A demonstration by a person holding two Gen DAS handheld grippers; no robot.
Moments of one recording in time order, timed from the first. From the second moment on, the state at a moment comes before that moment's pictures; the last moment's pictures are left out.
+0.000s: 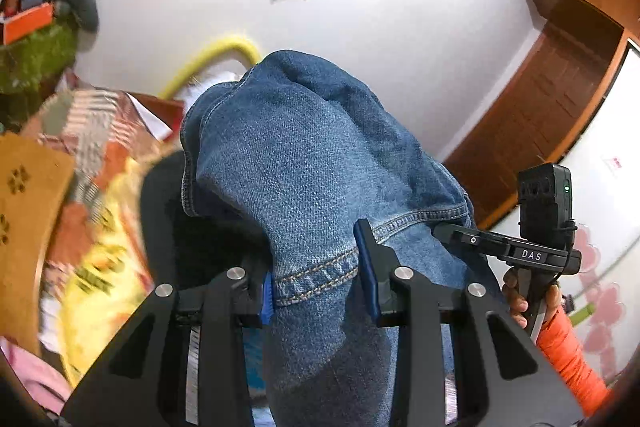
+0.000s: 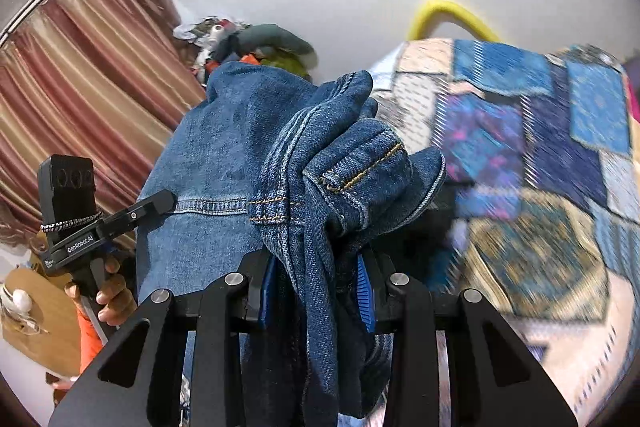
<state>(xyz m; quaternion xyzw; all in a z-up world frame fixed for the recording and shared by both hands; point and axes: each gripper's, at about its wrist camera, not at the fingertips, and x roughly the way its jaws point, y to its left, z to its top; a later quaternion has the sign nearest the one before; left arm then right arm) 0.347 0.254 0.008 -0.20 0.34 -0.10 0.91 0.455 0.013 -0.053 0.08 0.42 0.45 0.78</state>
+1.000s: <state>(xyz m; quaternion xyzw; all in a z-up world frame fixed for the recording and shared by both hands) 0.409 0.310 -0.164 -0.13 0.43 0.08 0.89 0.495 0.075 -0.211 -0.01 0.47 0.34 0.81</state>
